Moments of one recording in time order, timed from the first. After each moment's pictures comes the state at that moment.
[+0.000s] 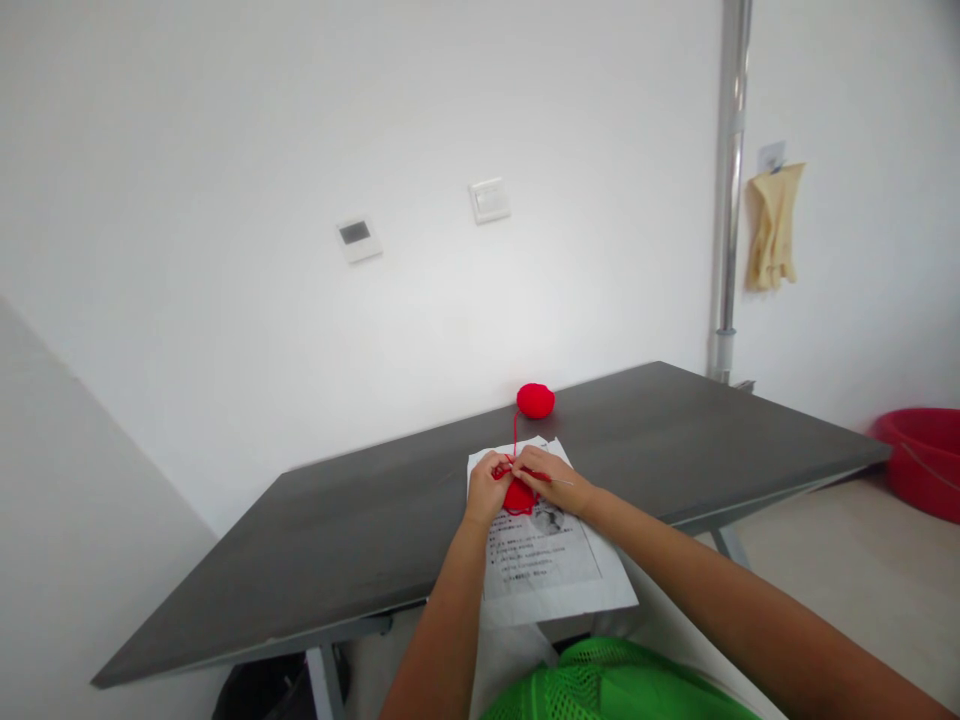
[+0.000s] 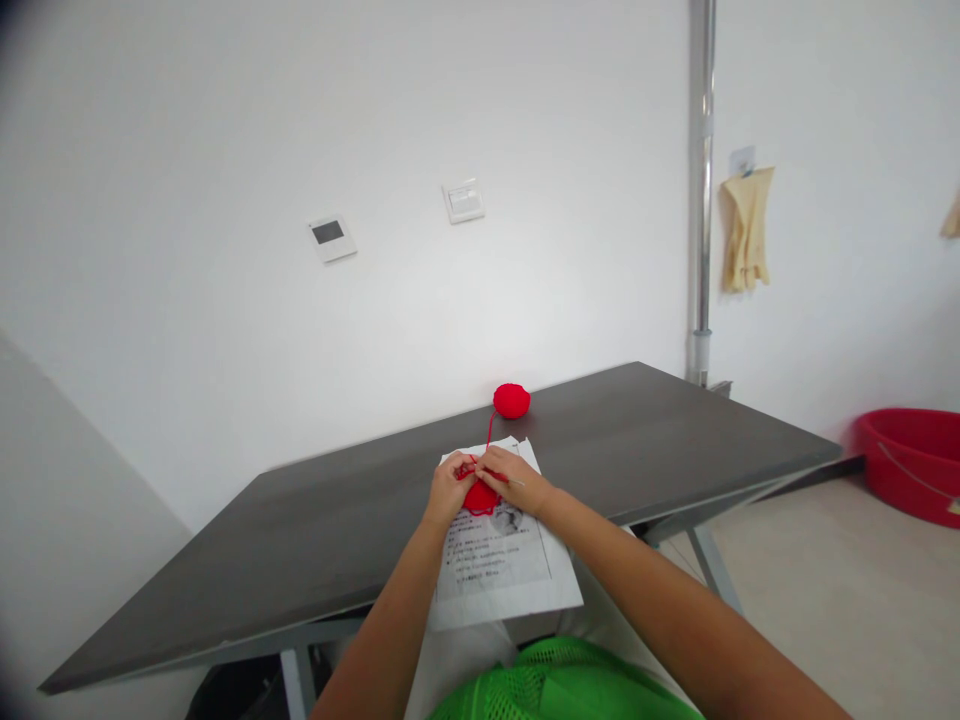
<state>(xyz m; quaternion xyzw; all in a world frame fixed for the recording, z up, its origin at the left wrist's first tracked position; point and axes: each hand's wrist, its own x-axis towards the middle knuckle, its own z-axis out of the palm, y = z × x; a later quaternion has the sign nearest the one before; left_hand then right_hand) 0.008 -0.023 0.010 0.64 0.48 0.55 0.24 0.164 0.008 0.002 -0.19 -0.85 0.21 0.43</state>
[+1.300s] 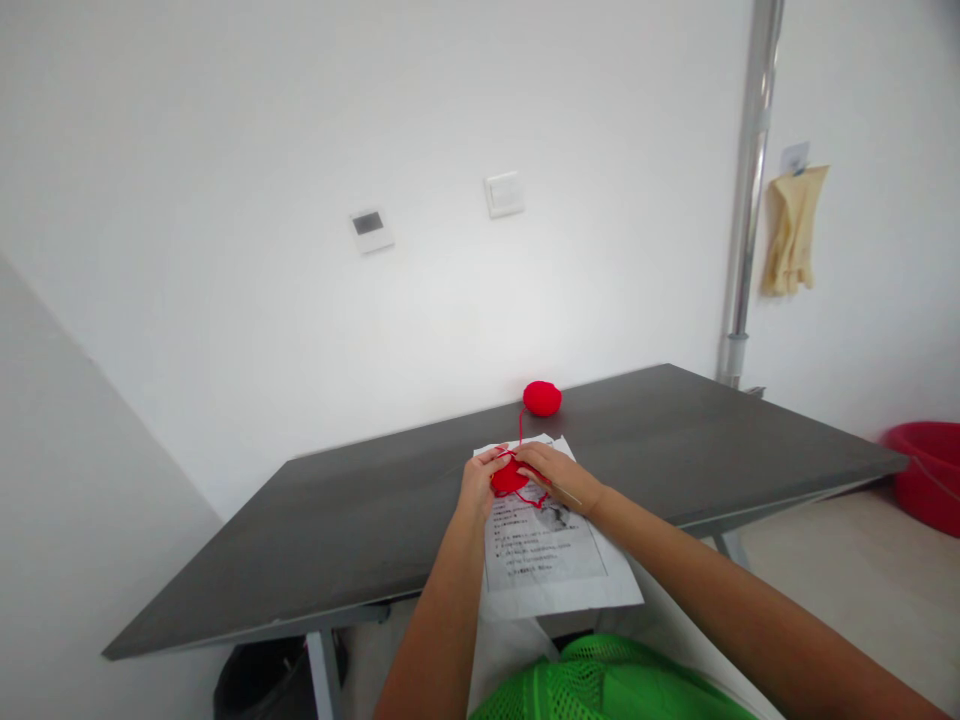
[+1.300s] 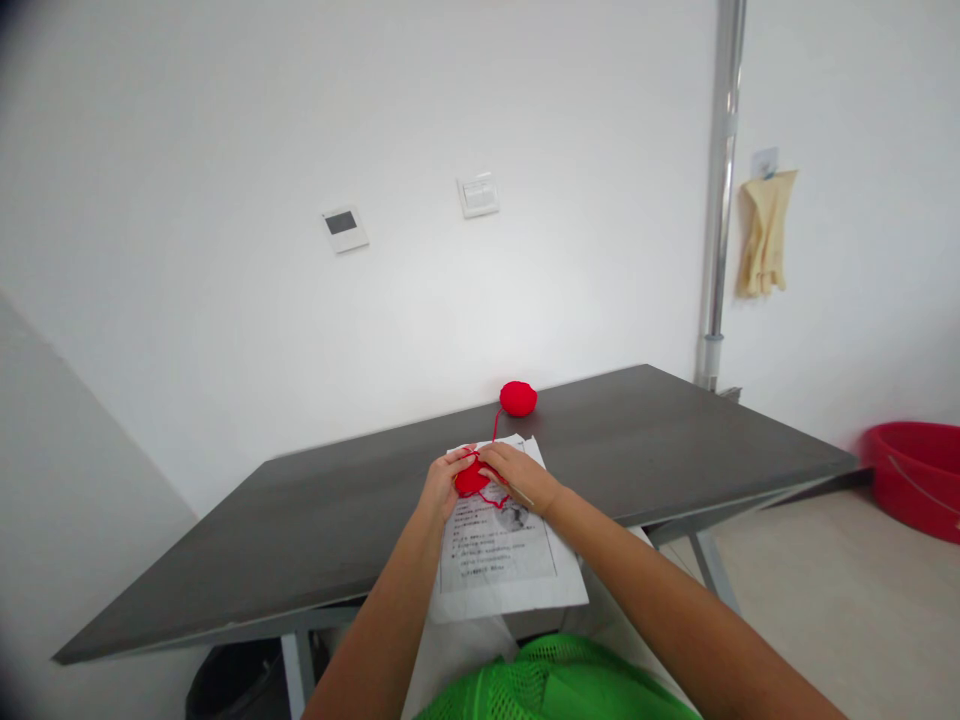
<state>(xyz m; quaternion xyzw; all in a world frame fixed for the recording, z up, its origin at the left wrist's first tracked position) -0.003 -0.014 0.003 0.37 0.42 0.62 0.55 0.164 0.009 0.002 -0.17 -0.89 0.09 0.42</state>
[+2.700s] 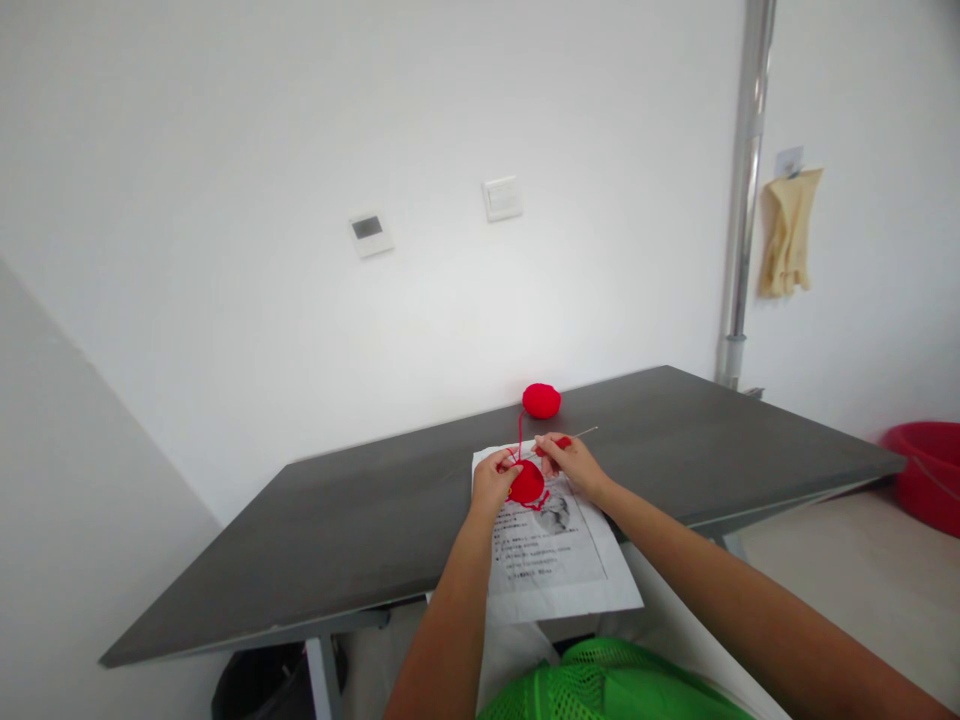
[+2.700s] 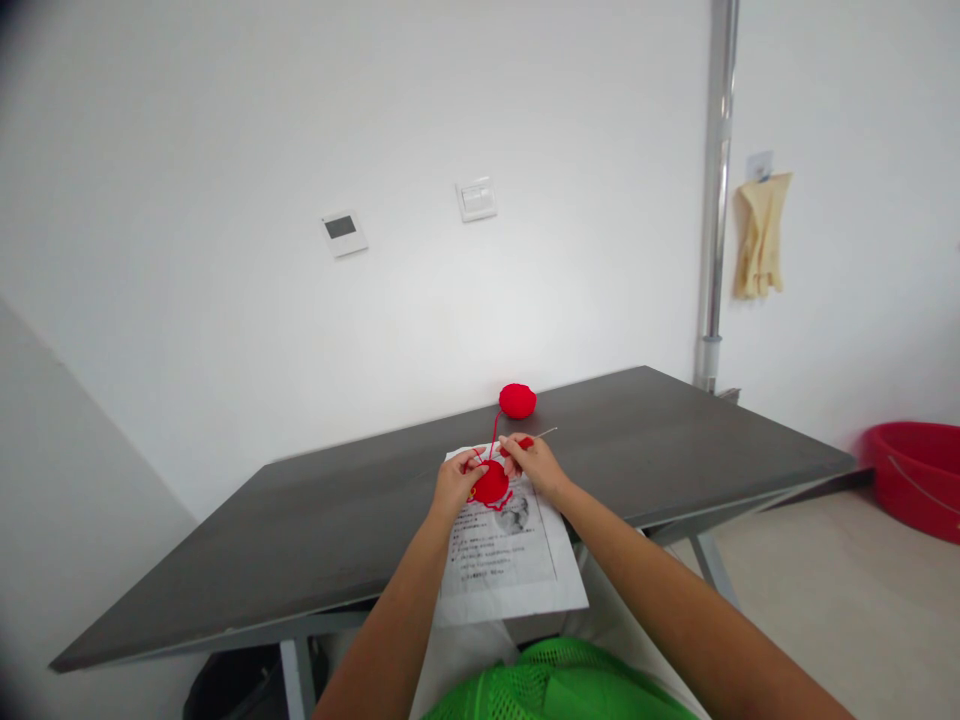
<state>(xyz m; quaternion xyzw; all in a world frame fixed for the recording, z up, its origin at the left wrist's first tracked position) 0.005 -0.009 -0.002 0.55 0.55 0.54 0.33 0.168 0.020 0.005 -0.30 -0.62 0.52 0.51</state>
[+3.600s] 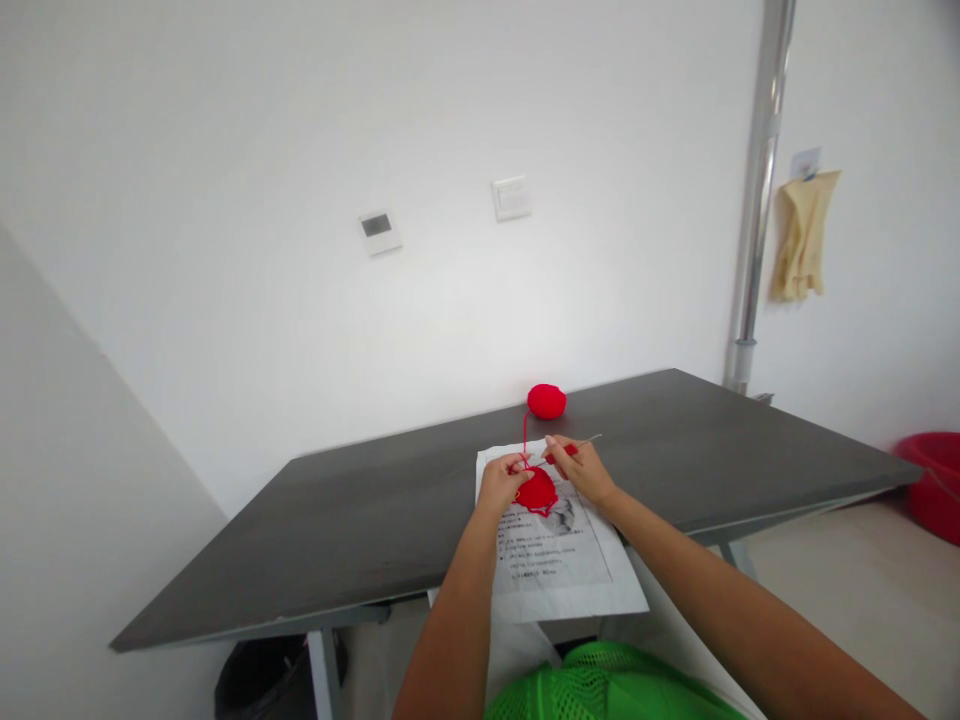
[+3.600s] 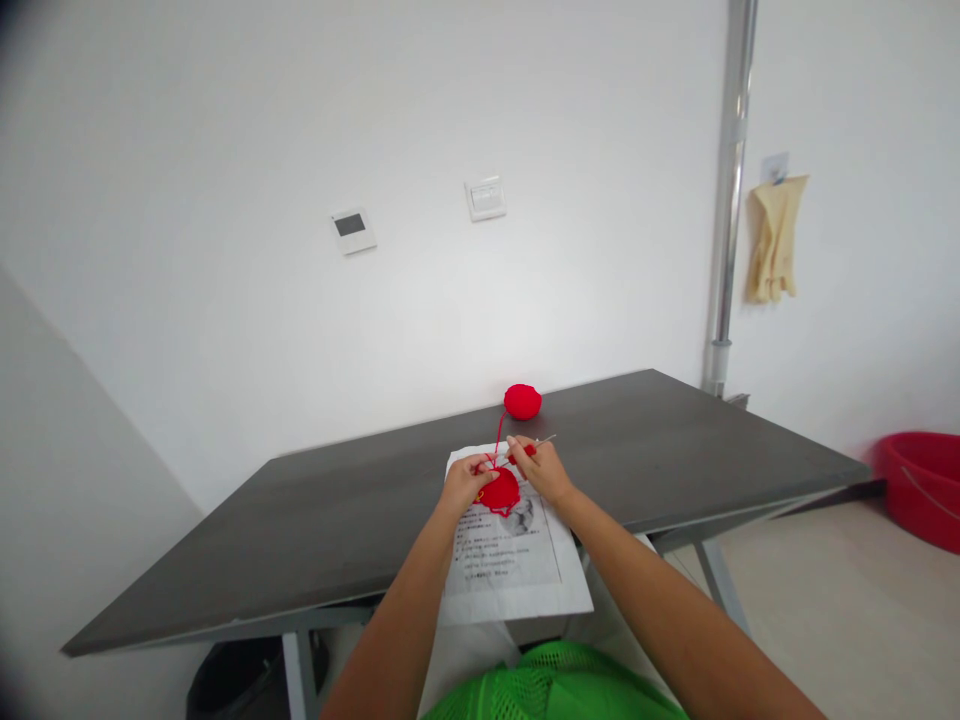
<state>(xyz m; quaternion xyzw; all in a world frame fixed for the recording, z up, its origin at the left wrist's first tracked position) 0.003 0.000 -0.015 0.58 0.53 0.50 0.37 0.172 0.005 0.010 -0.34 -0.72 0.30 0.53</state>
